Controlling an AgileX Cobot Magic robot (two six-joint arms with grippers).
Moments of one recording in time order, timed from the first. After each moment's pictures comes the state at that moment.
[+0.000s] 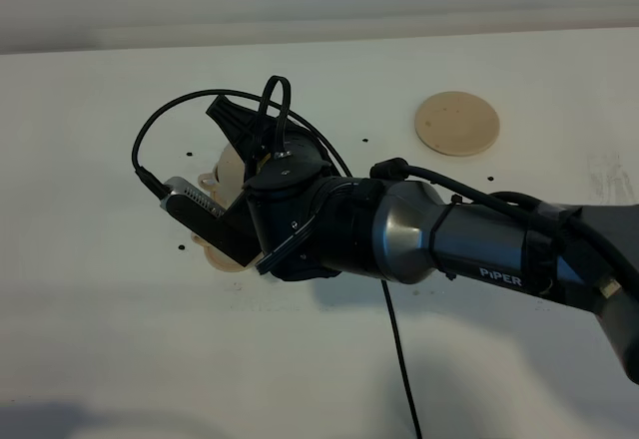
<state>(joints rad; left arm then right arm) 0.00 0.00 -0.51 0.02 1.07 -0.03 1.02 2.07 -1.49 -1.20 0.73 -0.63</state>
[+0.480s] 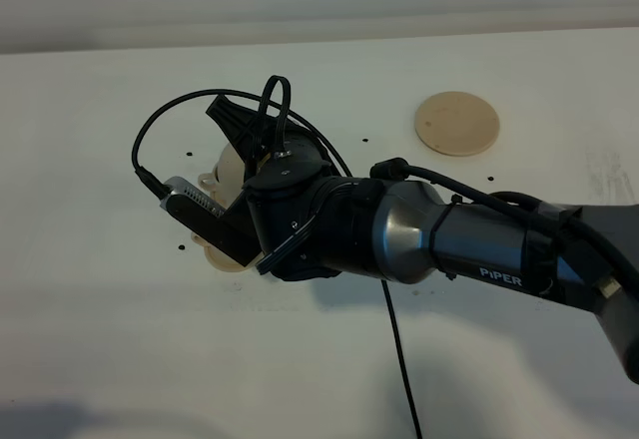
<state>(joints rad) 0.00 0.00 -0.51 0.02 1.07 -0.03 1.02 2.07 -1.49 -1.20 0.73 -0.63</state>
